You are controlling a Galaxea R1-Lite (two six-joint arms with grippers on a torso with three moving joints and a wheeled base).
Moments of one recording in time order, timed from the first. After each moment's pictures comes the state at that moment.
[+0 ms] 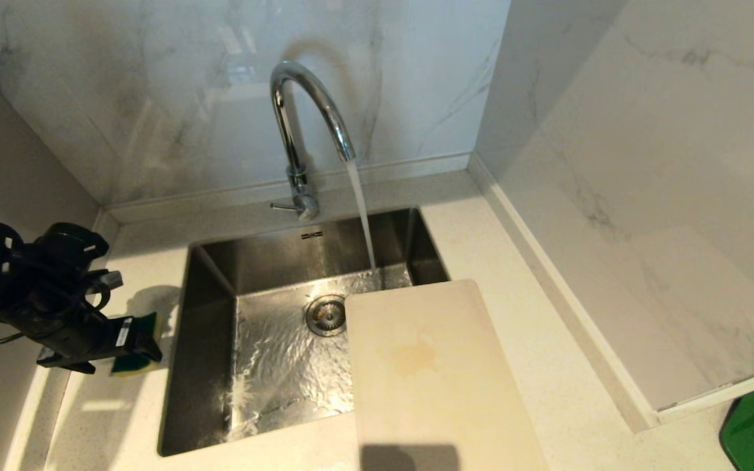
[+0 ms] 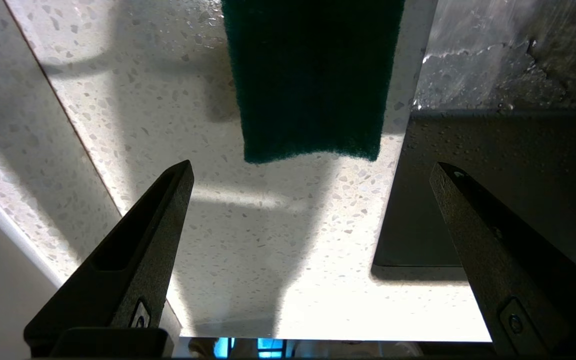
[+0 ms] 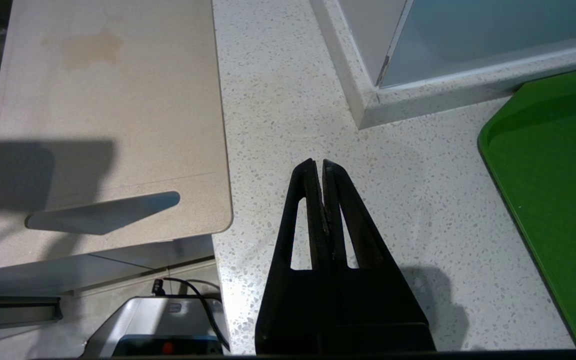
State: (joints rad) left arm 0.06 1.93 -1.26 0.52 -0.01 -0.15; right arm 0.00 0.00 -0.06 0.17 0.00 0.00
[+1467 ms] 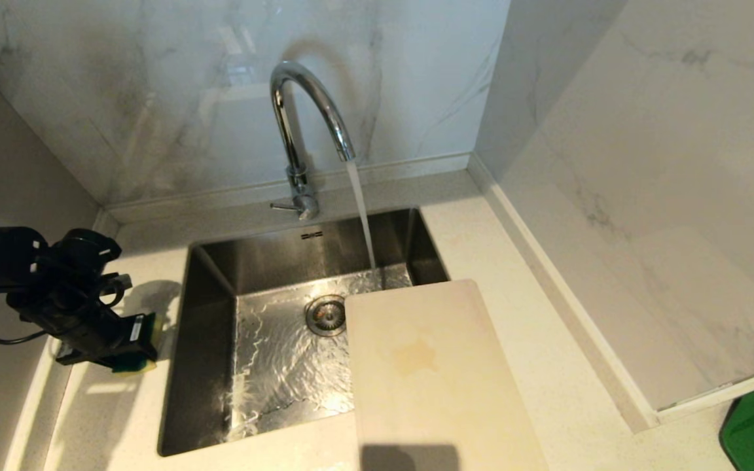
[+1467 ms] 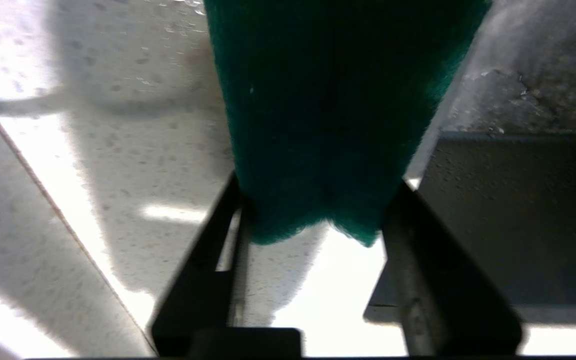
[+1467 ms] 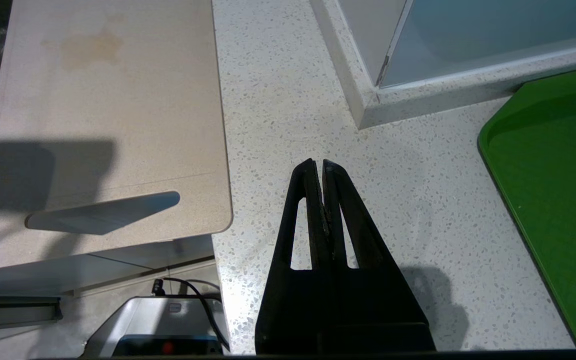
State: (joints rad) left arm 0.08 2.04 -1.35 0.52 -0.05 -0.18; right arm 0.00 0.00 -0.06 0.17 0.00 0.00
